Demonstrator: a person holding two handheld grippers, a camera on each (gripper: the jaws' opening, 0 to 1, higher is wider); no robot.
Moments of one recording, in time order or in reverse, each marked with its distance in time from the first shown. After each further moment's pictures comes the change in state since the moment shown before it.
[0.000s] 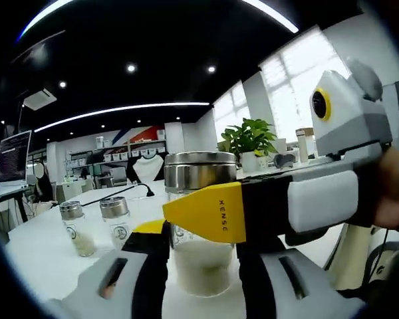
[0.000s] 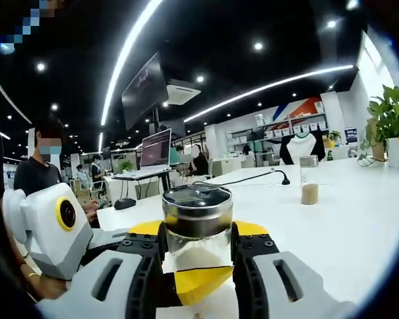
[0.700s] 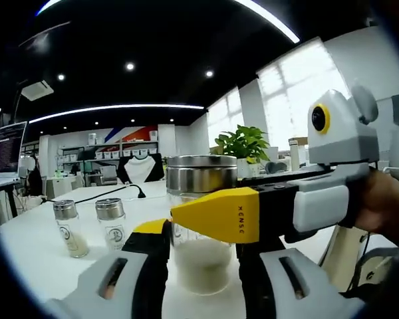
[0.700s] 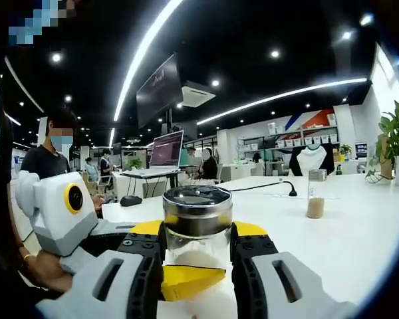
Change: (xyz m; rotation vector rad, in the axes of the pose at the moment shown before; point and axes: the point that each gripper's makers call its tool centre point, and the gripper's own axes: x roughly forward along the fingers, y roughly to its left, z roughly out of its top) left arm -0.007 -0.005 0.008 -0.053 -0.012 -0.156; right arm -0.004 0.003 0.006 -0.073 -0.020 0.089
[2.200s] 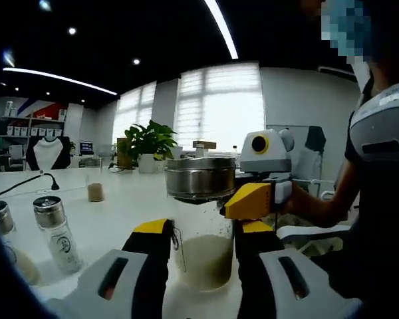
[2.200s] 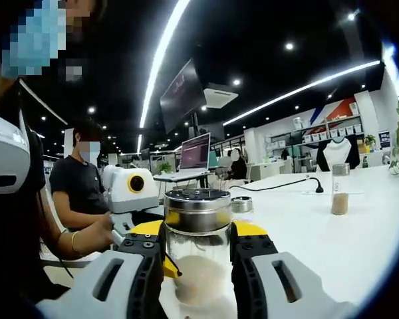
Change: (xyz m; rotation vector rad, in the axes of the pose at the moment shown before) left arm -0.023 -0.015 0.007 -0.129 0.024 -0.657; right arm -0.010 0.024 0.006 0.047 -0.011 0.201
